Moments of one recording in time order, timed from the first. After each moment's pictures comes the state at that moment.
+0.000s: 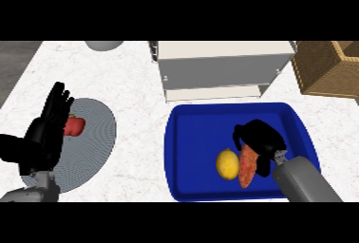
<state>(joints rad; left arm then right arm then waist) -0.07 0.16 0.07 -1.69 0.00 0.13 0.16 -0.31 -0.30 0.37 -1.20 1.13 0.26 -0.17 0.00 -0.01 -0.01</state>
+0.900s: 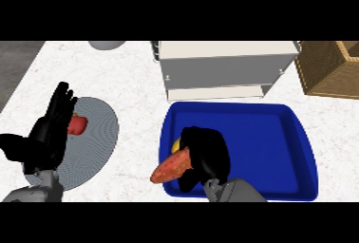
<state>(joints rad) -0.07 0.15 0.05 -1.68 -0.01 0.13 0.16 -0.34 -0.01 0.67 -1.55 0.90 0.06 0.86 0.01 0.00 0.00</state>
